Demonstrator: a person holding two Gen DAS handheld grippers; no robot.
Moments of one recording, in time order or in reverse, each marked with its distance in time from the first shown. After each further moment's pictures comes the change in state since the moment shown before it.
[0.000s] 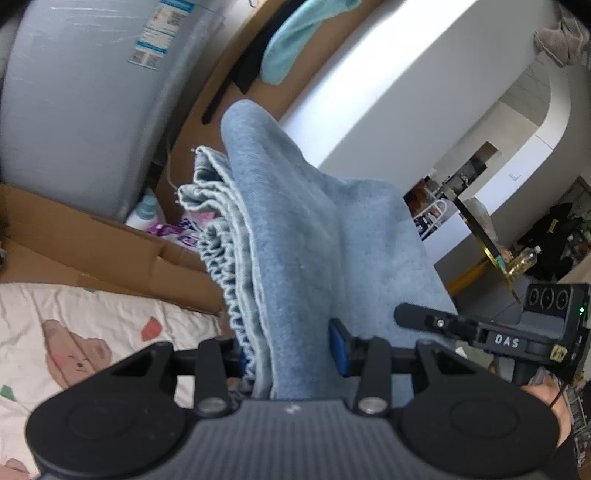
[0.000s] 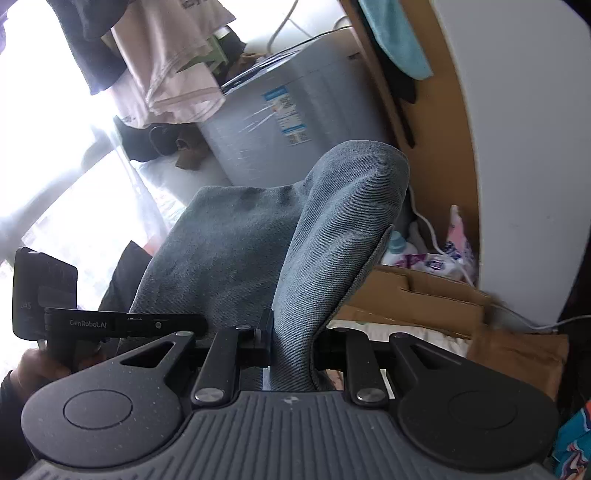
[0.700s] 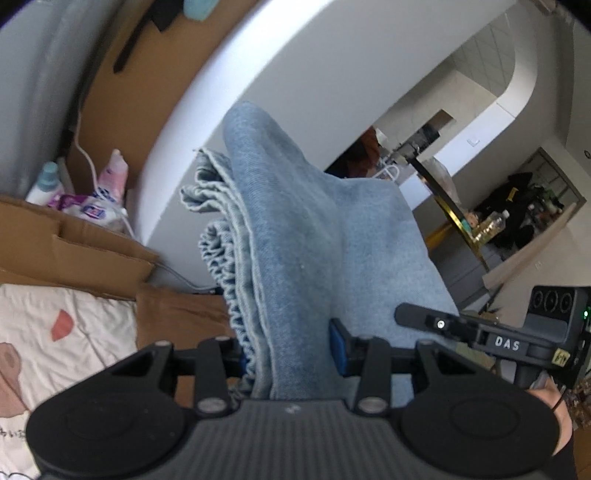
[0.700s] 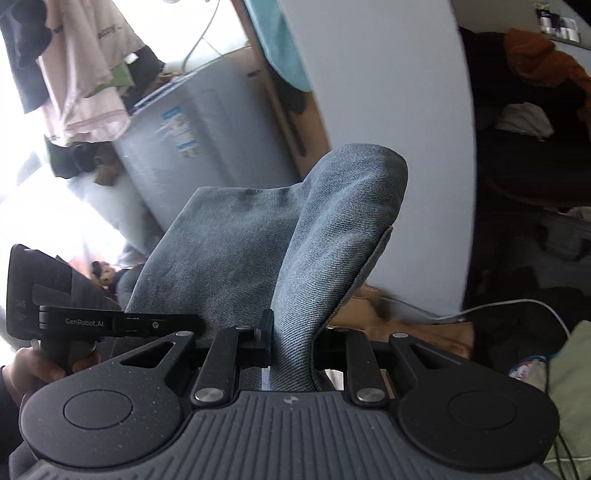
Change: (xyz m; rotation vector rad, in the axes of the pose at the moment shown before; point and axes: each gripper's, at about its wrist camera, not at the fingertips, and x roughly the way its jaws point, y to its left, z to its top) left arm 0.128 -0.057 -0.022 0.059 0.104 -0.190; right arm -0.060 -0.110 -0.039 0.047 -0.056 -0.241
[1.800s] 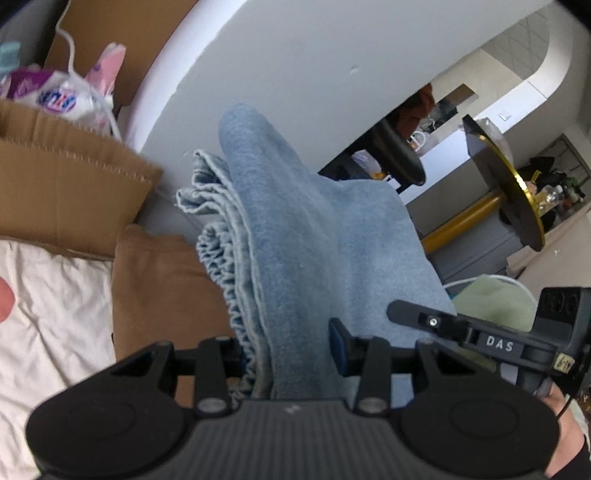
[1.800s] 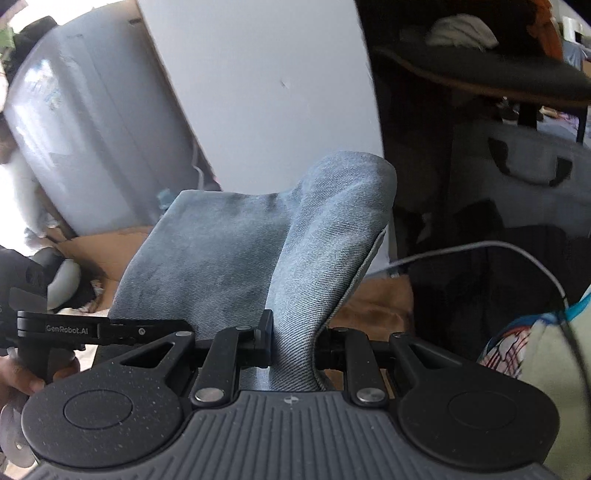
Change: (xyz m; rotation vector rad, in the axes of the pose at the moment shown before) left arm 0.227 0.132 -0.059 -0.042 0.081 -0.016; right arm 0.184 -0.183 -0.103 0.071 0.045 -0.179
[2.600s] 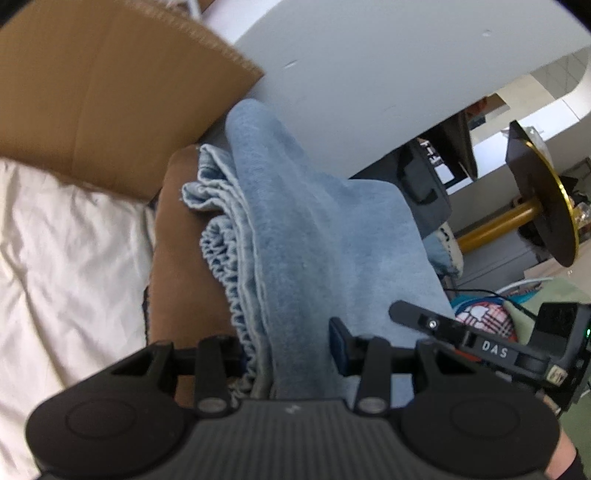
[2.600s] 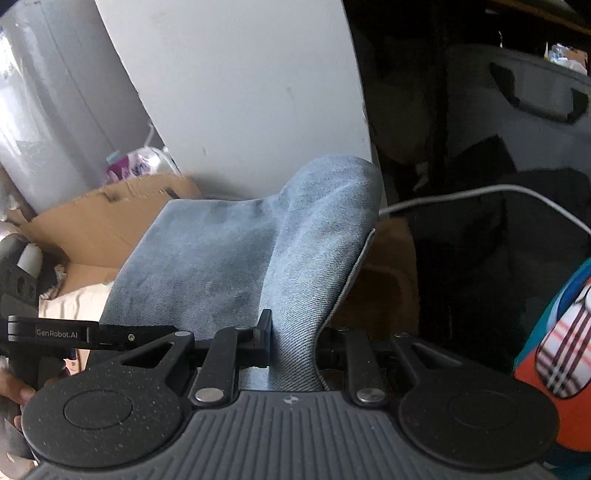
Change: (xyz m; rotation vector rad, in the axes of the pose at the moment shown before) left arm 0.071 0.093 -0.034 -0.127 0.055 0.016; right arm 0.113 -0.036 -0.047 0.030 0.045 -0.039
